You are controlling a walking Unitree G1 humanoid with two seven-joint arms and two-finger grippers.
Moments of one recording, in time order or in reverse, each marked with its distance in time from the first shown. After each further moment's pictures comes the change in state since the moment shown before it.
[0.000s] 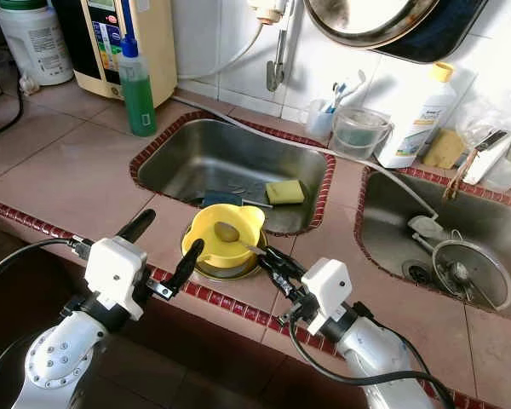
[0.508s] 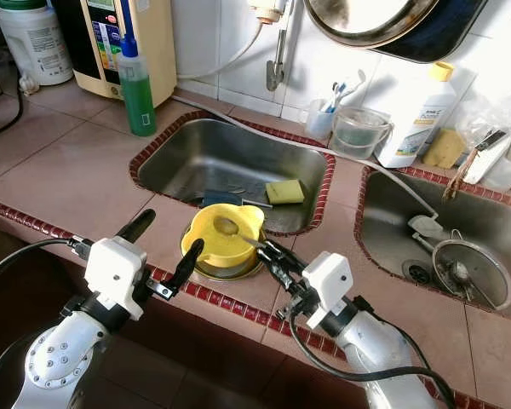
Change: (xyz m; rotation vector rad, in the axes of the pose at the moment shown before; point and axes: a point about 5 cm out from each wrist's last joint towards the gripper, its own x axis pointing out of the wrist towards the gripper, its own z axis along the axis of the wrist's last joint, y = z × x) left arm 0.000 0.000 0.000 0.000 0.000 0.001; right arm 0.009 -0.003 0.017 -0.016 -0.071 0.001
